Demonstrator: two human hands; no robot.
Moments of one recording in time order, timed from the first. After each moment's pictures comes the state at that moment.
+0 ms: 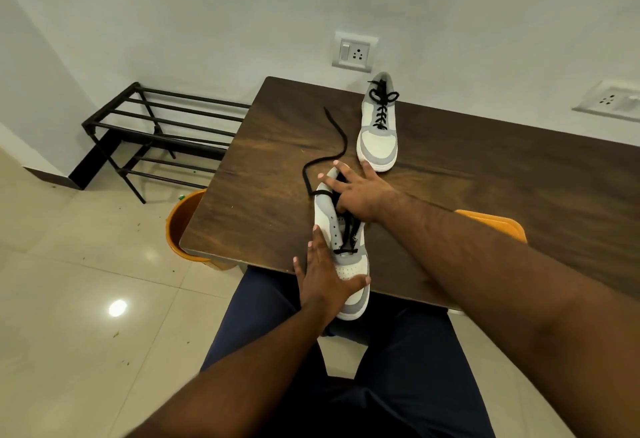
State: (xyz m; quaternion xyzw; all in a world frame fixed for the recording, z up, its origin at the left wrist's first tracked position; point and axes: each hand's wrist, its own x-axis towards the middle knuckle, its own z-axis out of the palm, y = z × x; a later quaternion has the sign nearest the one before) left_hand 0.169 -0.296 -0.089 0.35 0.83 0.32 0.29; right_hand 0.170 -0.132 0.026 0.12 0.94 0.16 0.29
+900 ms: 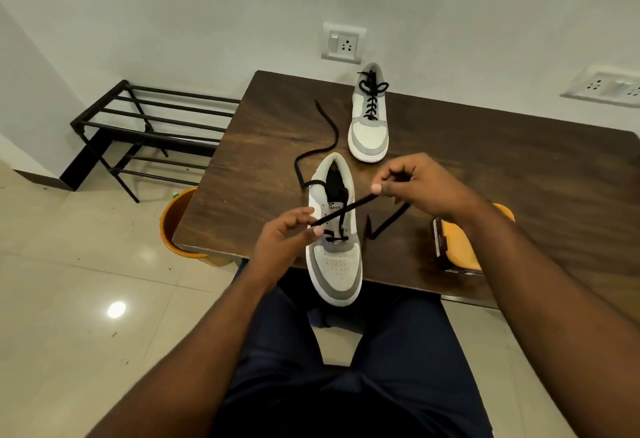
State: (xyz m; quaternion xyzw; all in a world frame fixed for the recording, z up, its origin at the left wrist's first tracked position) left_hand 0.102 -0.320 -0.024 0.31 0.63 0.58 0.41; right_hand 0.268 -0.139 0.086 0.28 0.82 -0.49 -0.09
